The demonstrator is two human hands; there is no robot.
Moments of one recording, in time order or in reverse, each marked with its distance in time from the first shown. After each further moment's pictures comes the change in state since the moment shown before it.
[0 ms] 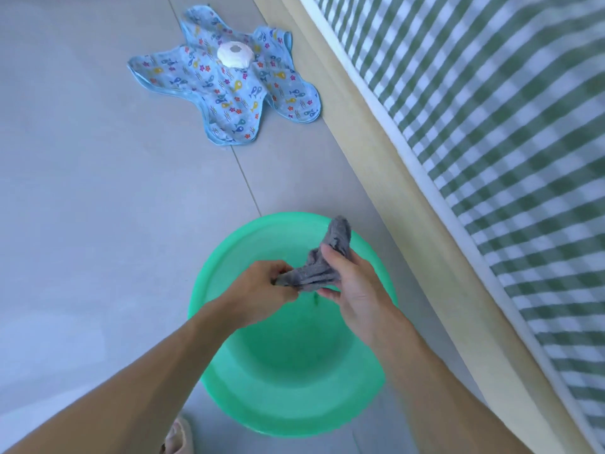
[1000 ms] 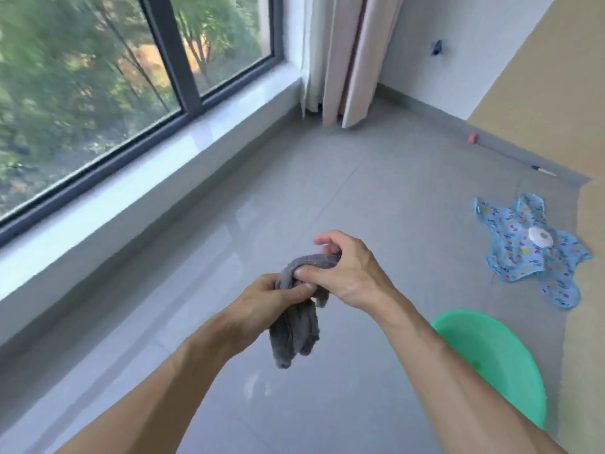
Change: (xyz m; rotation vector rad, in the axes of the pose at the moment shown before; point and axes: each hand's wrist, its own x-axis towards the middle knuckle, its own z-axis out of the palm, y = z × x) left_hand -0.736 -0.037 -0.082 -0.790 0.744 -0.063; right_hand -0.591 -0.016 0.332 -1.260 -0.946 -0.631
